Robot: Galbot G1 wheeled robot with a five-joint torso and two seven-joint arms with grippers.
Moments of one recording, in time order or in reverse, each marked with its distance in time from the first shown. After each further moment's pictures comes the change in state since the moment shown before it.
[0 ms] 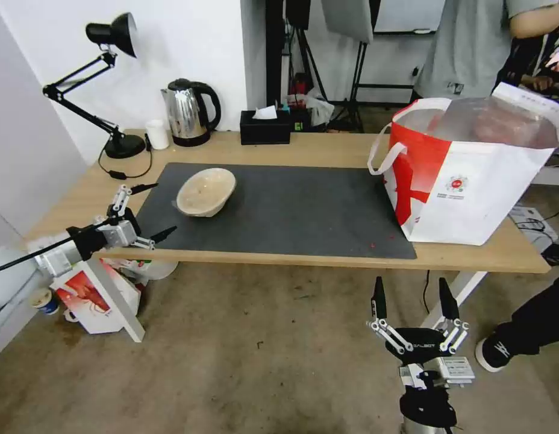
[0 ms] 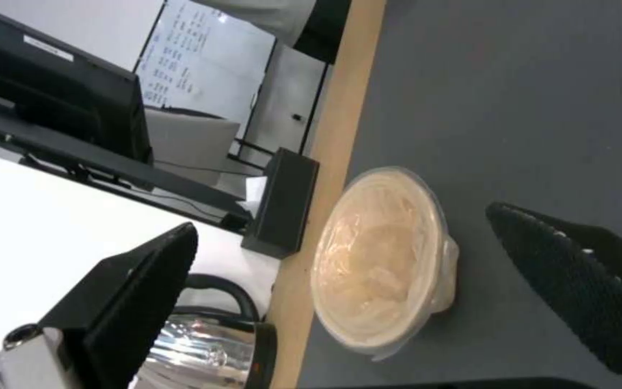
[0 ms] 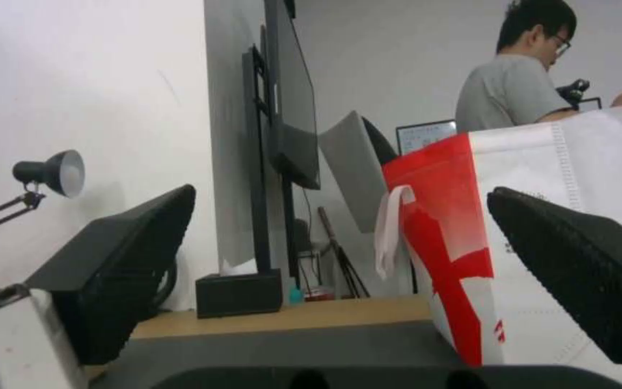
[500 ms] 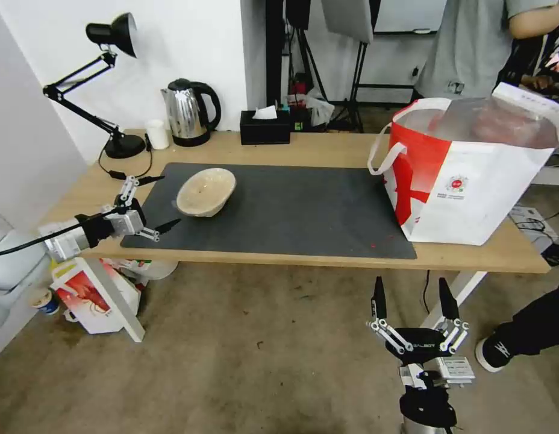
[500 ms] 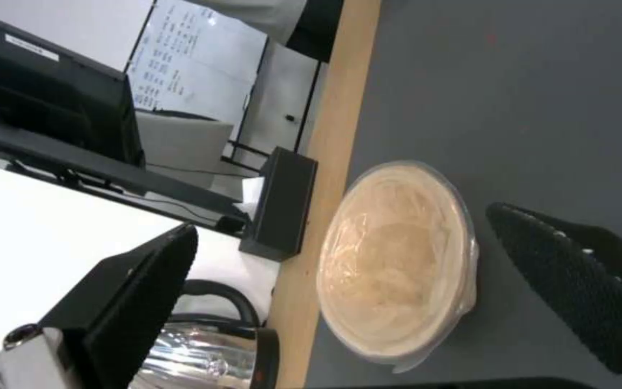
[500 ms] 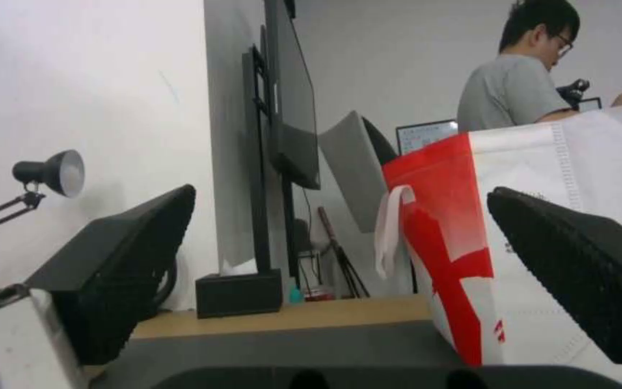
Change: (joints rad) left arm -0.137 0.013 0.116 0.058 0.001 0.007 0.017; right arm 0.000 0.000 0.000 0.000 0.000 0.000 0.000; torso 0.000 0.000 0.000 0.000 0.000
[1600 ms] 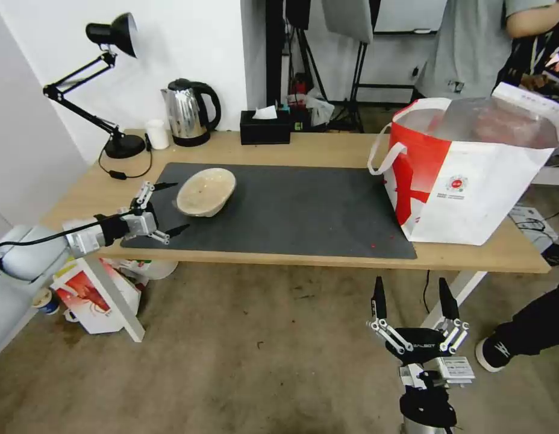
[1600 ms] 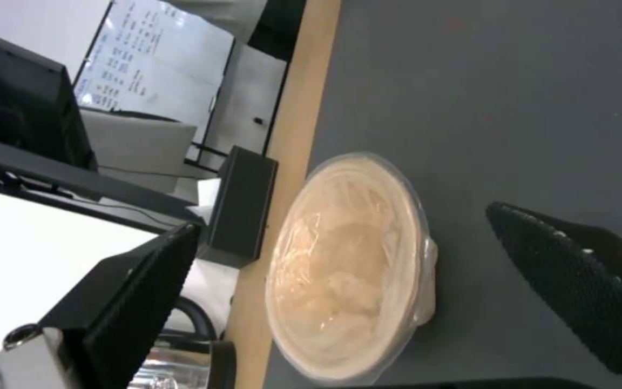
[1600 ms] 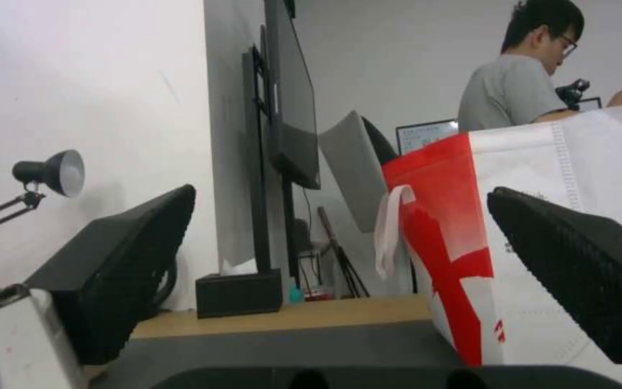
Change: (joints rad) left arm -0.152 -0.022 0.182 0.095 0.019 -0.013 0.033; right arm 0.000 0.000 0.000 0.000 0.000 0.000 0.000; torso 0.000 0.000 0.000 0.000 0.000
